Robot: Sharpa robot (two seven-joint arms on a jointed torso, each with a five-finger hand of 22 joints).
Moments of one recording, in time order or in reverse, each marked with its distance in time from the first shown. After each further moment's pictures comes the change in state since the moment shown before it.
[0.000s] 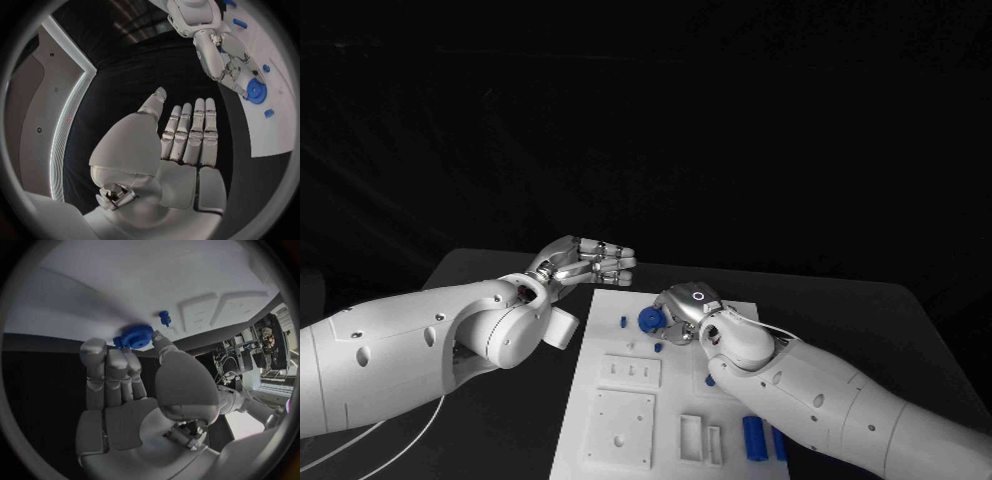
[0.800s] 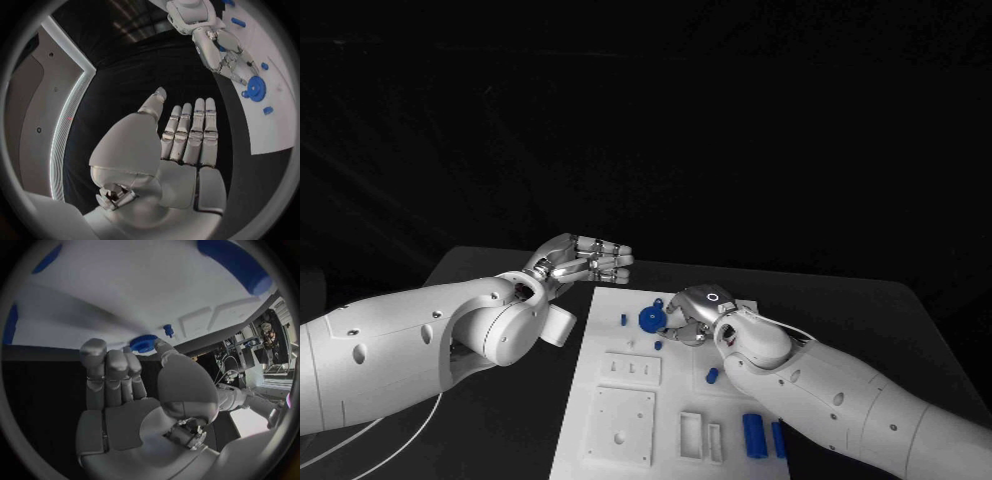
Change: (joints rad) left arm 0.000 -0.012 0.000 0.003 0.000 0.000 -0.003; left_hand 0.000 0.000 0.000 0.000 0.000 0.000 0.000 0.000 0.000 -0.004 0.004 0.000 0.000 0.000 0.000 0.000 0.000 0.000 0.001 0.001 0.000 0.000; right arm -0.007 -0.056 0.000 0.027 0.048 0.030 0.017; right_hand -0.076 0.041 0.001 0.027 0.111 0.053 0.004 -0.001 0.001 0.002 0.002 0.004 0.008 0.000 0.000 0.004 0.017 0.000 0.000 0.000 0.011 0.015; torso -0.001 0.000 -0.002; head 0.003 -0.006
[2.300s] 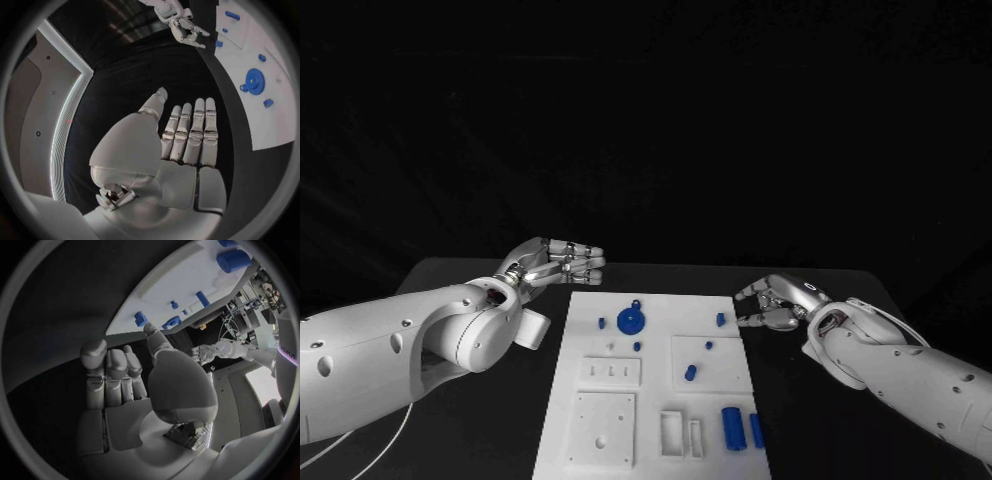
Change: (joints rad) left arm -0.012 -0.028 -0.007 -0.032 0.000 -0.004 0.015; left_hand 0.004 0.004 0.009 -0.009 0.004 0.000 0.000 0.000 0.001 0.007 -0.007 0.000 0.000 0.000 0.000 0.000 0.000 0.000 0.000 0.000 0.004 0.000; right arm -0.056 -0.325 0.126 0.012 0.464 -0.013 0.347; right_hand 0.236 -0.025 -0.095 -0.216 -0.074 0.014 -0.005 0.000 0.000 -0.004 0.003 -0.005 -0.014 0.000 0.000 -0.007 0.009 0.000 0.000 0.000 -0.013 0.026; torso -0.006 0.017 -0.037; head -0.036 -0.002
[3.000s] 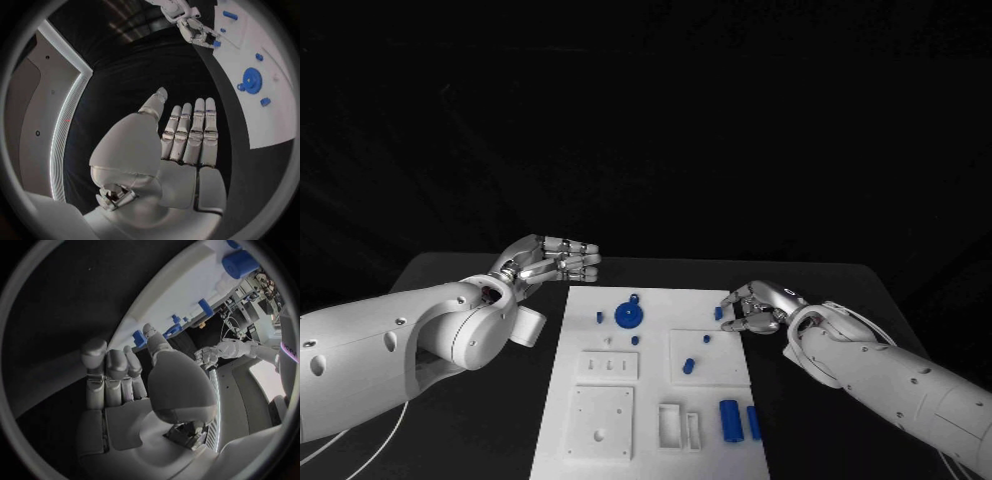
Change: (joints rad) left arm -0.007 0.003 -0.001 -0.004 0.000 0.001 0.001; left_hand 0.000 0.000 -0.003 -0.003 0.000 0.000 0.000 0.000 0.000 0.000 0.000 0.000 0.000 0.000 0.000 0.000 0.000 0.000 0.000 0.000 0.000 0.000; right arm -0.015 0.101 0.000 -0.131 0.030 0.041 0.033; right_hand -0.003 0.011 0.006 0.005 0.000 0.000 0.000 0.000 0.000 0.000 0.000 0.000 0.004 0.000 0.000 0.000 0.012 0.000 0.000 0.000 -0.004 0.000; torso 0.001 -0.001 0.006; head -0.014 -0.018
